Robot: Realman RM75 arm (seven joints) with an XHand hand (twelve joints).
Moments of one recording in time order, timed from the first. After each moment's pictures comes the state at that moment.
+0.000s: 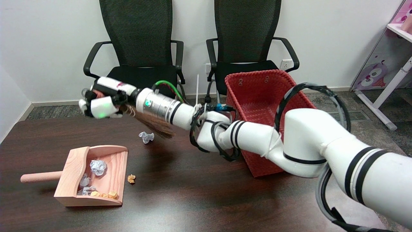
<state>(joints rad) 1.03 -1.63 0.16 -0.39 -2.55 0.70 1.53</state>
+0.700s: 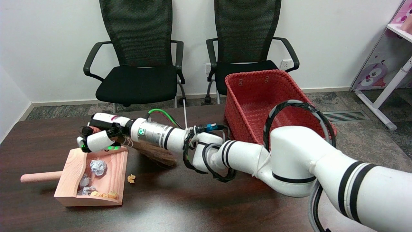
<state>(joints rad) 0.94 -1.74 0.13 -0.25 -2.67 0.69 1.65</state>
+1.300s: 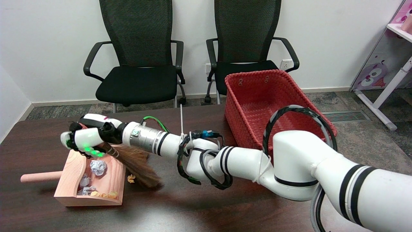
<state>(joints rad) 0.91 -1.72 0.16 -0.39 -2.58 0.65 1.82</state>
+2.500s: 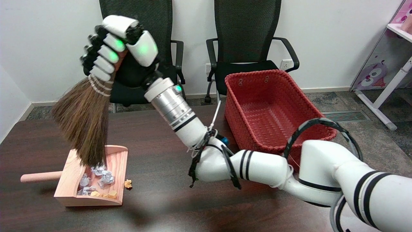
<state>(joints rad) 0.79 -1.53 0.39 -0.87 -2.19 1.02 2.01</state>
